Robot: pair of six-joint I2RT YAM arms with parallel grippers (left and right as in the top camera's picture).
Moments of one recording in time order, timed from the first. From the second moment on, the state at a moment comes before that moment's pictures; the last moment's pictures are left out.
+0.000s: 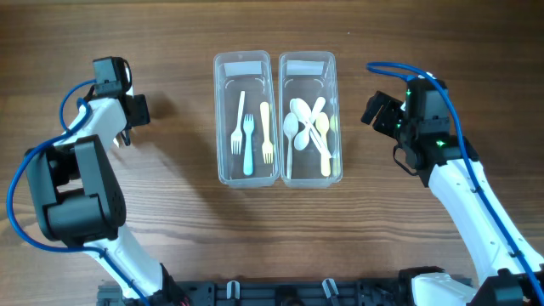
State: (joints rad) left arm 0.19 1.98 1.21 -0.36 -0.22 0.03; right arm 0.10 1.36 0.87 -0.36 0.06 0.49
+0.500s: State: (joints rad) left arm 0.22 1.98 1.21 -0.35 -0.22 0.04; right arm 0.10 1.36 0.87 -0.36 0.06 0.49
